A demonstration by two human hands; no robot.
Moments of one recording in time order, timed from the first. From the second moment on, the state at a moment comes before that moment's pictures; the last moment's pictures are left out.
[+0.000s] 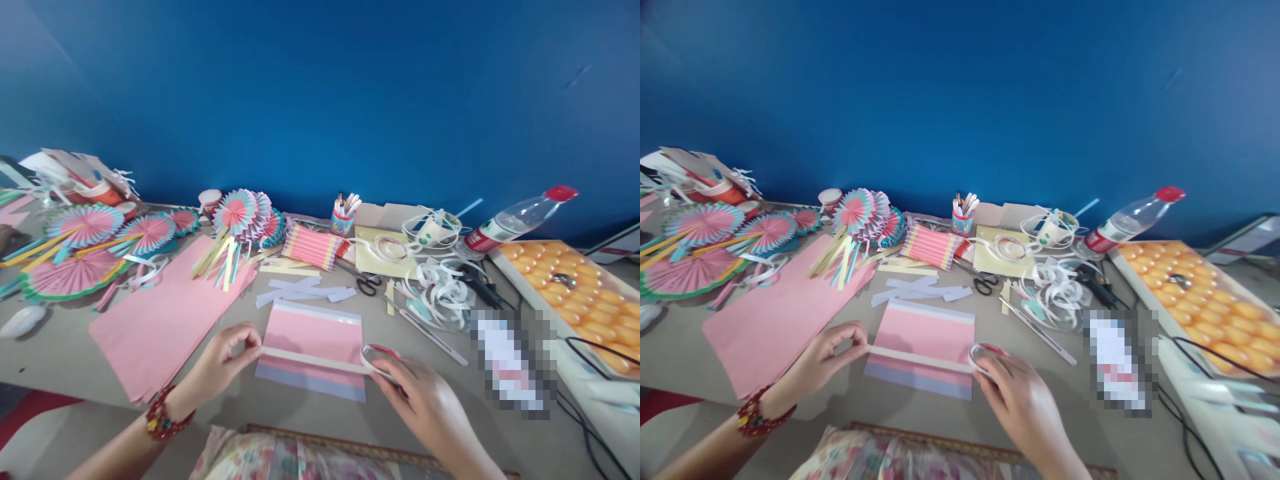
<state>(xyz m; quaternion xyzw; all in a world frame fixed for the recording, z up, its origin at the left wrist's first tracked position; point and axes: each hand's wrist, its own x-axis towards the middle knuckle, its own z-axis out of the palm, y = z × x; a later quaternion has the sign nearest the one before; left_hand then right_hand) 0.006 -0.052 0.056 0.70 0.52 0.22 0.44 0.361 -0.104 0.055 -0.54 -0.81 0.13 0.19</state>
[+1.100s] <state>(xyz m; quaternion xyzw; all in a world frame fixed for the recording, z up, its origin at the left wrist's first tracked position) 0.006 -0.063 0.038 0.79 0.54 0.12 0.28 0.358 -0.116 0.035 -0.54 -0.84 -0.01 0.10</state>
